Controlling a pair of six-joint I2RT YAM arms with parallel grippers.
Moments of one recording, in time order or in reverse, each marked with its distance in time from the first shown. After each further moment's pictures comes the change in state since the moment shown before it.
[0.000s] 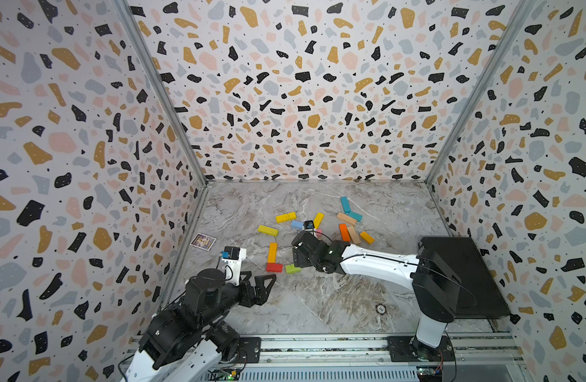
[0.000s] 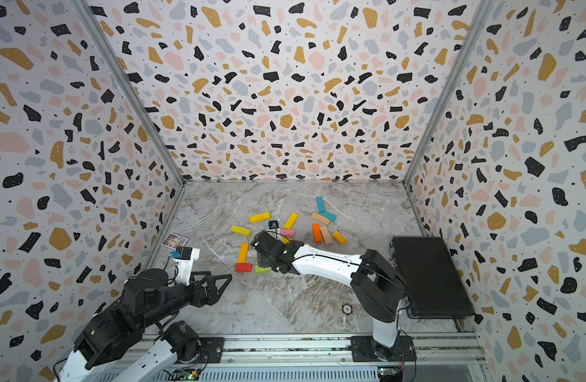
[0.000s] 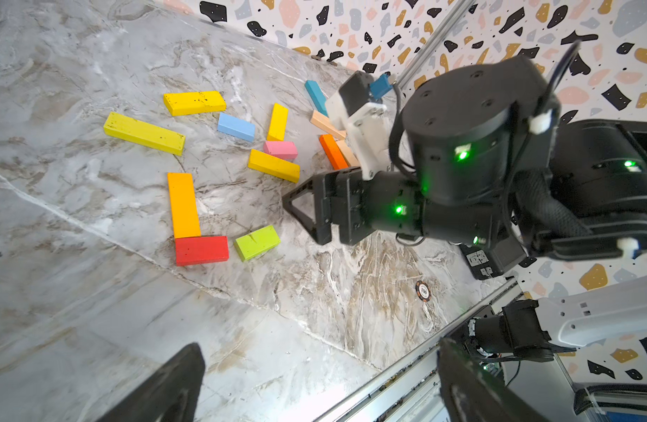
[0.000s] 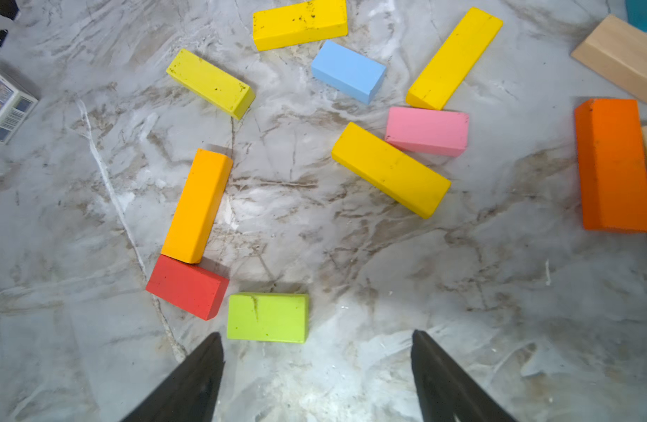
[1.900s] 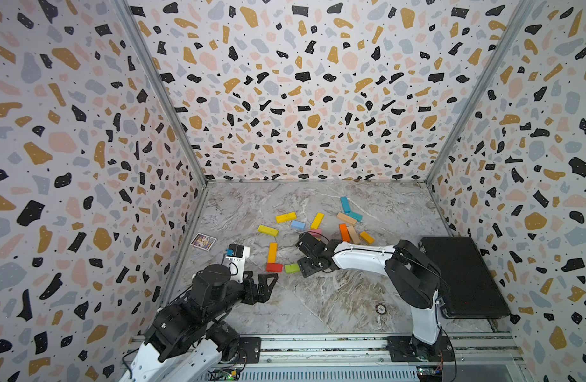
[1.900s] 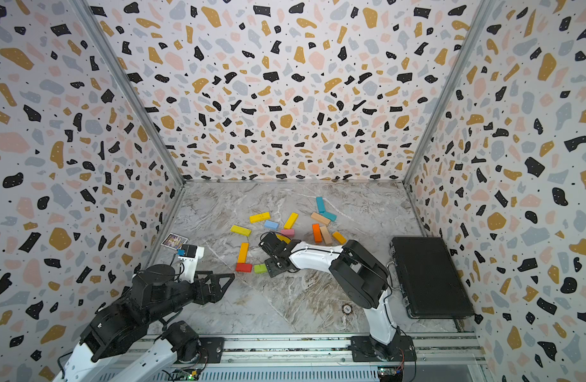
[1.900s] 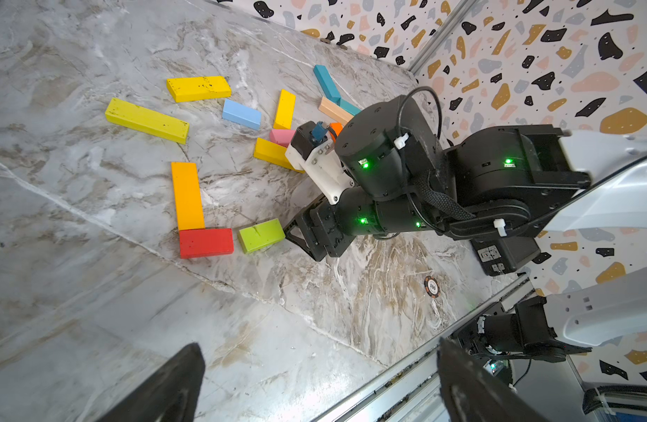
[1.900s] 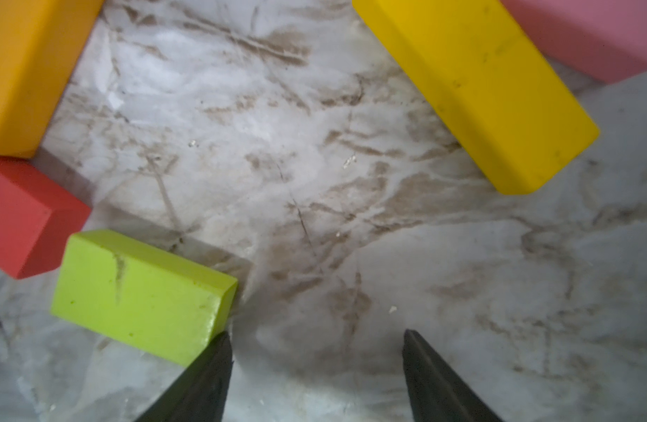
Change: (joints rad) left arm 0.000 0.050 0.000 0.000 -0.004 0.001; right arm -0.037 0.185 0.004 -0.014 -0.187 -0.253
